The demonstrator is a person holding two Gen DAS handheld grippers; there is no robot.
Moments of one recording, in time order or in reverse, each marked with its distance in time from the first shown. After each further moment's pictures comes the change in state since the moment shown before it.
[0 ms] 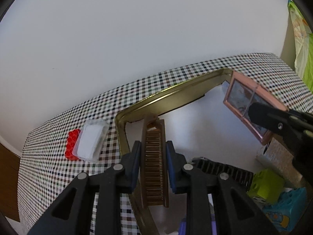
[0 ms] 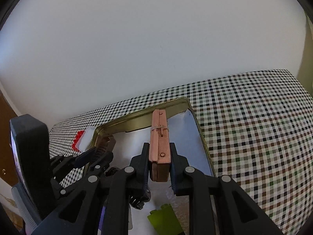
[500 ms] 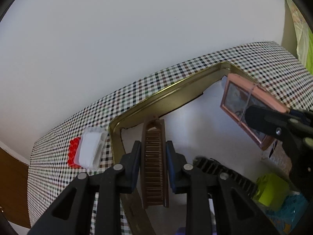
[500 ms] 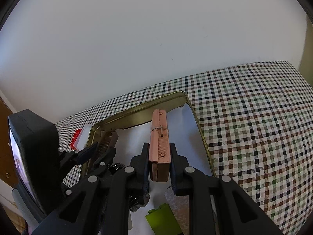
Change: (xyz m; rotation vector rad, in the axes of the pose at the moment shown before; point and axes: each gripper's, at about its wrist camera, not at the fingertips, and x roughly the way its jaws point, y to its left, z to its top) left arm 0.005 -0.021 0.009 0.082 0.019 0.054; right arm 0.007 0.000 0.009 0.040 0.057 0.002
